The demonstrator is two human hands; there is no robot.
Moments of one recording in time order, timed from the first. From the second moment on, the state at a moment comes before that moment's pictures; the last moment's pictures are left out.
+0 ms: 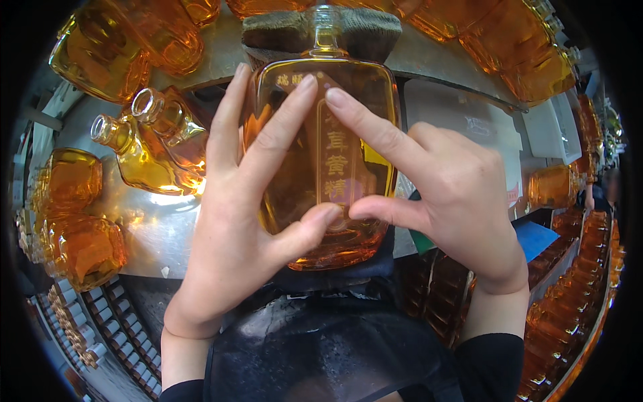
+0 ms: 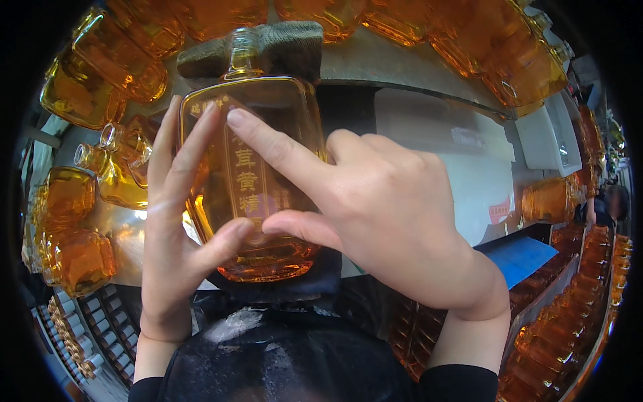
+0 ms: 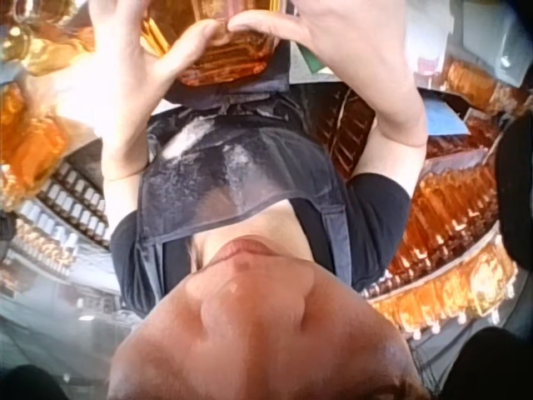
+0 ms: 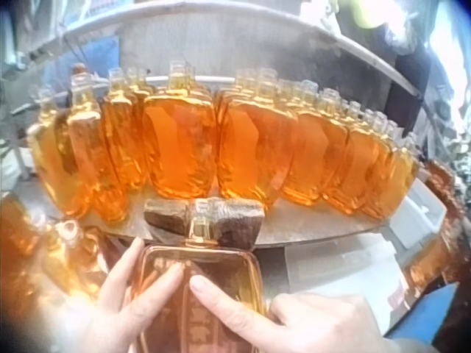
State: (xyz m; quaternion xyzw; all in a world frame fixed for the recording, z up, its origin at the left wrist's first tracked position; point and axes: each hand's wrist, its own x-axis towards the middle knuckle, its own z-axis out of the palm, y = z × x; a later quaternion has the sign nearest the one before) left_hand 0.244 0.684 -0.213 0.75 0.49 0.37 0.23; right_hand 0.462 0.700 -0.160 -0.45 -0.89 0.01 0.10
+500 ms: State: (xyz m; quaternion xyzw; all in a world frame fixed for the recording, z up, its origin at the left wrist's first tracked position) left_hand 0.240 0.680 -0.216 0.68 0.47 0.46 0.33; right_hand 0.467 0.704 -0.159 -0.47 -0.86 0.10 0.17
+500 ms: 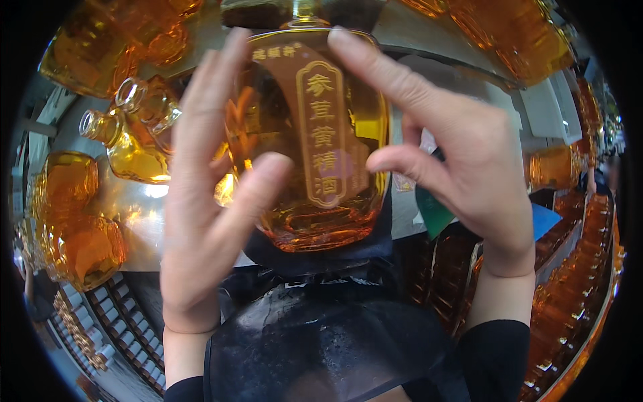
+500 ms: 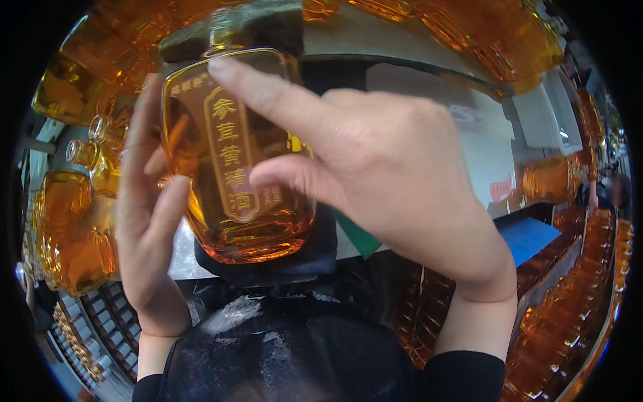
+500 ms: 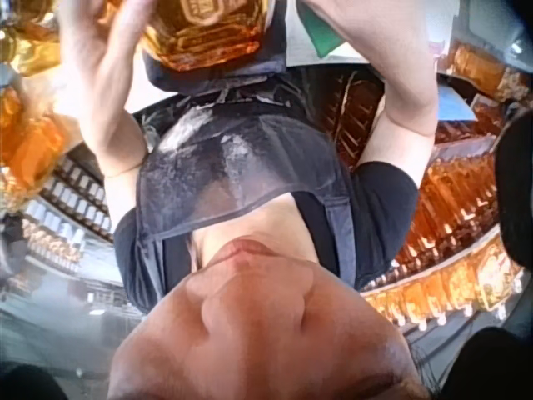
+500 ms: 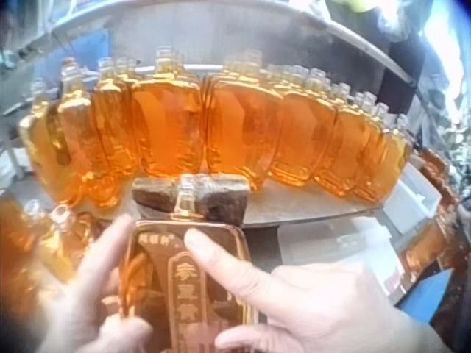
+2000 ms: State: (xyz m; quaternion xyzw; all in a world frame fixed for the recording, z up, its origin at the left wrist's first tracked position) left_hand 0.244 0.687 -0.205 0.74 0.49 0.38 0.27; right_hand 0.516 0.767 -0.145 -0.50 -0.65 0.31 0.48
